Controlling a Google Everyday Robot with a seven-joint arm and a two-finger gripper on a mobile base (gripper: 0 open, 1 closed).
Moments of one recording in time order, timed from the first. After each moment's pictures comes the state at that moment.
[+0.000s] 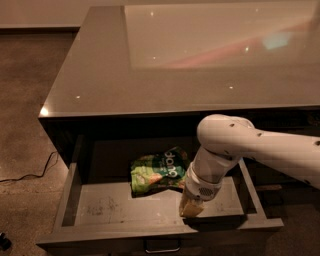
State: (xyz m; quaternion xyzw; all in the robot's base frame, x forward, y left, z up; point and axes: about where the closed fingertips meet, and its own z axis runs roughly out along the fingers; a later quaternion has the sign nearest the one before) arm 0.378 -0.078 0.637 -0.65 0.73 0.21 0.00
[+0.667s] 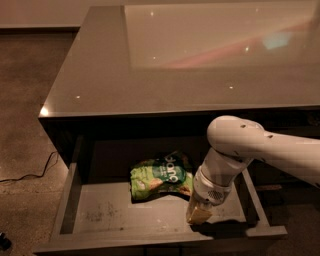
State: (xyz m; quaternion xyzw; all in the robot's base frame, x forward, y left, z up) arm 0.360 -0.095 0.639 -0.63 0.73 0.24 -0.02
